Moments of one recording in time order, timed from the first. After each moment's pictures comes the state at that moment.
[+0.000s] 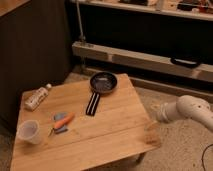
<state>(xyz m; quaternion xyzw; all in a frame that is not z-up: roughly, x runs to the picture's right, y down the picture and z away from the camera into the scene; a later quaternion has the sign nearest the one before) 0.249 0.156 0.790 -0.22 -0.16 0.27 0.93</state>
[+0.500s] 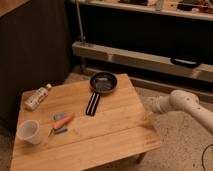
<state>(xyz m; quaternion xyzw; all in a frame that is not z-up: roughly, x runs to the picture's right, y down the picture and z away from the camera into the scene) 0.247 0.105 0.881 -0.18 -0.18 0.24 0.94</state>
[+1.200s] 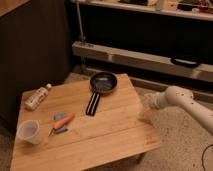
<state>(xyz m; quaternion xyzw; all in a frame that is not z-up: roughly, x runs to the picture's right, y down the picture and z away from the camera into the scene) 0.249 0.099 0.893 -0.18 -0.17 0.24 0.94</state>
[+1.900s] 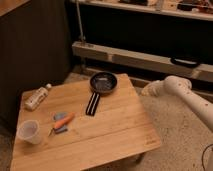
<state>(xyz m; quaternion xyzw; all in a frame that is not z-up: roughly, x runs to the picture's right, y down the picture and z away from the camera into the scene) 0.254 -0.014 0.929 -0.08 -0.16 0.22 0.96</state>
